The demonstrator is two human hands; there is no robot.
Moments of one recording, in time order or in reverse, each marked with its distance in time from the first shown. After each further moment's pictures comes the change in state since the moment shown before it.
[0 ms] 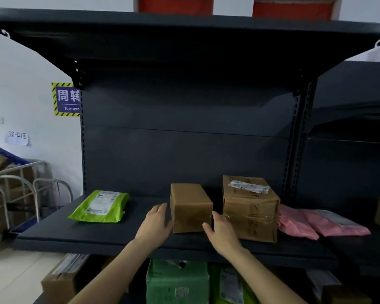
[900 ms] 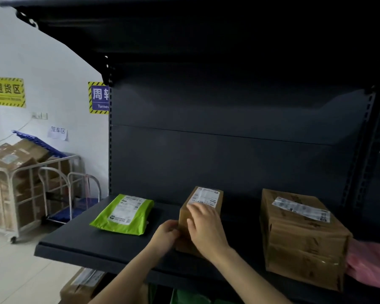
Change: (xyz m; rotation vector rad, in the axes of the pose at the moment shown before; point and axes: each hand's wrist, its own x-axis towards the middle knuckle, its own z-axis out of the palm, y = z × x) left_hand 0.056 -0.074 0.017 -0.769 -0.002 -0.353; right_hand 0.080 -0.092 0.055 -0.117 0.216 -0.532
